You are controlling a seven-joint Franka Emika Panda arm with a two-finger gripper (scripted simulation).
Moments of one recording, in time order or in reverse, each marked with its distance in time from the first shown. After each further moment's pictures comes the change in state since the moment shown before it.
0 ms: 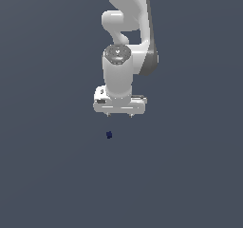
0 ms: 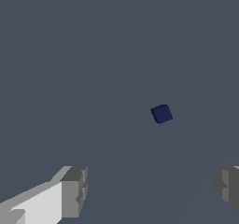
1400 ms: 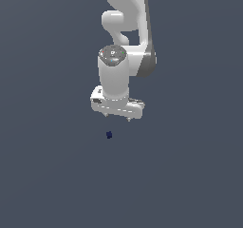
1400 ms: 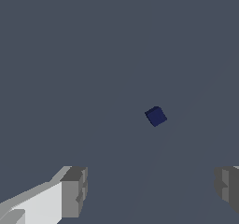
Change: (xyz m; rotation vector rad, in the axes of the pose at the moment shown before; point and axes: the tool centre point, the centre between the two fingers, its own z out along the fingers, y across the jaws) arm 0.010 0.008 -0.001 0.012 0.009 0.161
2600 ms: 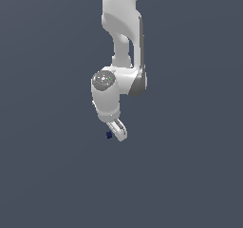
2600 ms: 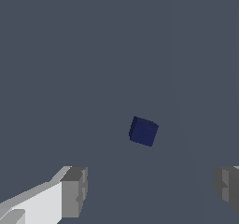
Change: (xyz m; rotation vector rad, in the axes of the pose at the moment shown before) arm 0.019 0.029 0.070 0.001 0.004 0.716
